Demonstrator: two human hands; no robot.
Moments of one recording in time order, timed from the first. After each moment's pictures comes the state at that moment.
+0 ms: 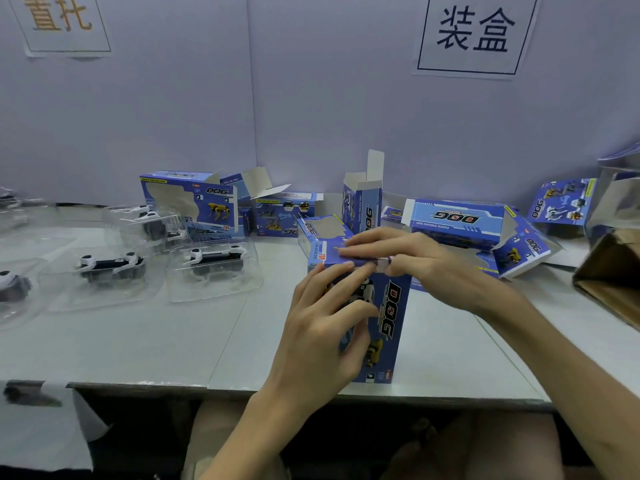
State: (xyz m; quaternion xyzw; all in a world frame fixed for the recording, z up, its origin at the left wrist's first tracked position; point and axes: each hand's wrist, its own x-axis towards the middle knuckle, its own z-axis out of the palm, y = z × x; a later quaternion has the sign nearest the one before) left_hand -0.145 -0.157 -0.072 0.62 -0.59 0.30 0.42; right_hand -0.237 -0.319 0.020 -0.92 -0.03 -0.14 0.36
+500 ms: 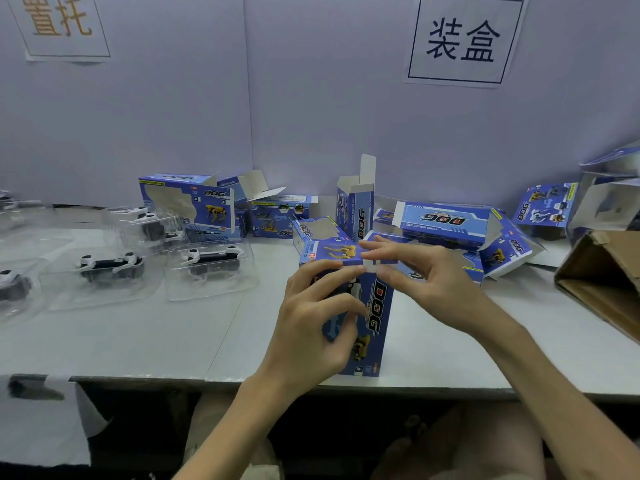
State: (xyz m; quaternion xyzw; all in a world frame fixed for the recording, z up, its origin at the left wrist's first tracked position) left_hand -0.146 -0.152 -0.063 0.61 -0.60 0.25 0.46; right_hand -0.263 -0.321 -0.007 -0.89 0.01 -0.28 0.36
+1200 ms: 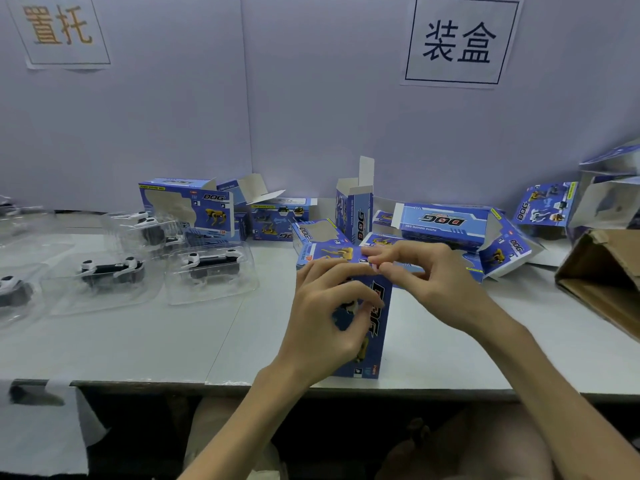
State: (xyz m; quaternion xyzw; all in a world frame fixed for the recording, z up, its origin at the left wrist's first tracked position) left_hand -0.157 -0.167 -0.051 0.60 -0.58 0.24 0.49; right_hand -0.265 -0.321 -0.007 -0.88 0.03 -0.32 0.35
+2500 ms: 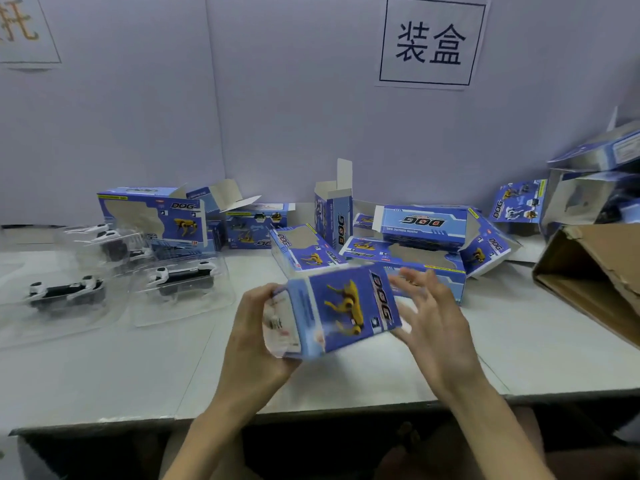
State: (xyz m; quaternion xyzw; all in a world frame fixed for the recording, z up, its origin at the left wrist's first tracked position) left_hand -0.084 -0.158 -0.114 0.62 -0.51 0.13 0.58; right_hand -0.266 -0.307 -0.058 -0.50 0.15 -0.39 0.76
